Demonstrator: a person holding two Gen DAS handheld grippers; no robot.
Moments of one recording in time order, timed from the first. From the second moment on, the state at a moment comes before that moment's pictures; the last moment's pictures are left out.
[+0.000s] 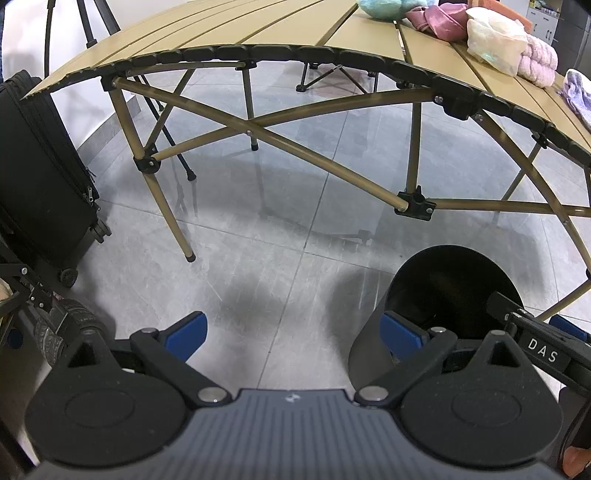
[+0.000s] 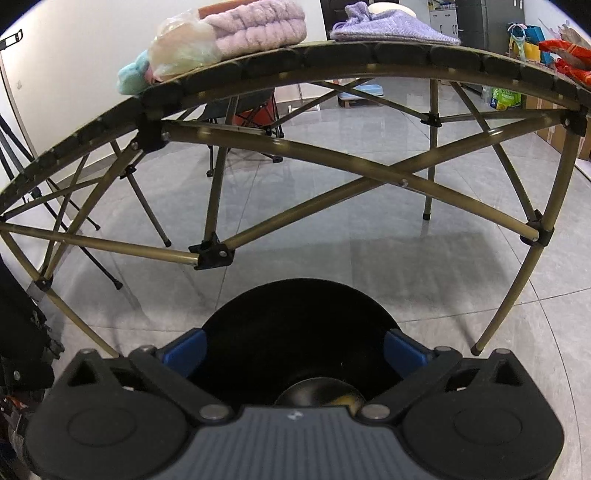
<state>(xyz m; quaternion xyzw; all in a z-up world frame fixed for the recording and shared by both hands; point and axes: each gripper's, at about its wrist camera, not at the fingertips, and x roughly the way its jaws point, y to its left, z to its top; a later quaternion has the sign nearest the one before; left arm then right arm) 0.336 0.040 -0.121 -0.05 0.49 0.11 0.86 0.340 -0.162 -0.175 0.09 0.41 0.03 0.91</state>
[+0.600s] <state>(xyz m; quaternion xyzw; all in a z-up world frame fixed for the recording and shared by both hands) 0.330 0.033 -0.108 -0.04 0.47 0.09 0.88 0.332 -0.166 -0.160 0.09 0.39 0.03 0.91</state>
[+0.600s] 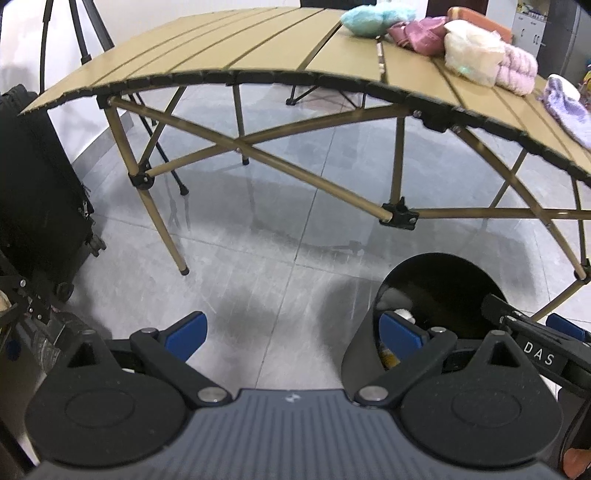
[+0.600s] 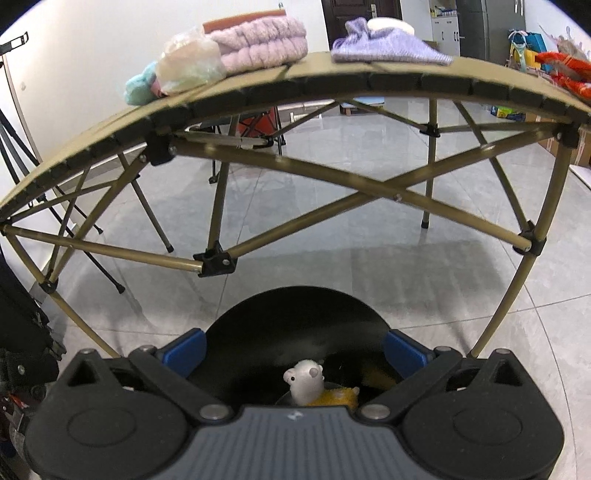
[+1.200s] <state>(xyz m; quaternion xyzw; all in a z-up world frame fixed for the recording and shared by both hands) 0.310 0.014 -0.055 -0.04 0.40 0.05 0.91 0.293 -0.205 -0.086 0.07 0.30 0.03 0.95</state>
